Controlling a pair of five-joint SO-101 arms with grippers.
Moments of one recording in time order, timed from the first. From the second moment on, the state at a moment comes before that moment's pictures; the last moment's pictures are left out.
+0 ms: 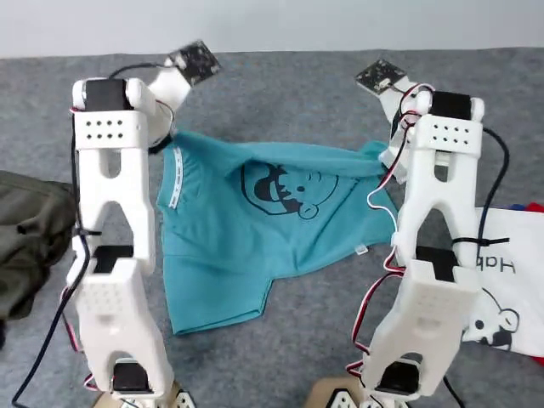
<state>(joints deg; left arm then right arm) -4.7 30.5 -46.4 99.0 -46.1 6.0 28.6 -35.6 91.1 44.6</state>
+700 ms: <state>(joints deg) -3.3 -8.4 10.4 98.9 -52.4 5.1 14.8 -22.4 100.3 44.7</state>
